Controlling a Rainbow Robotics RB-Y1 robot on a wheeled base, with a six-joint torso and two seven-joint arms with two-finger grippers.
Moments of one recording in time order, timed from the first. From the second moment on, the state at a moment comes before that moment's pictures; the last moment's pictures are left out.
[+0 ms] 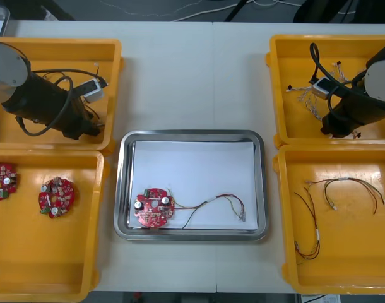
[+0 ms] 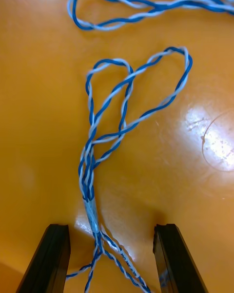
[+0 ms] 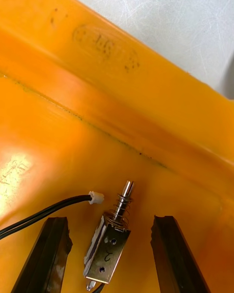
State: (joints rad) right arm -0.78 -0.84 0.43 -1.18 -0.87 1.23 2.06; left arm -0.71 0.58 0.04 -1.15 0.90 1.43 -2.63
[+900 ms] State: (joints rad) right arm -0.79 -0.83 0.44 -1.17 -0.87 1.22 2.06; left arm -0.69 0.58 0.04 -1.15 0.91 1.40 -2.63
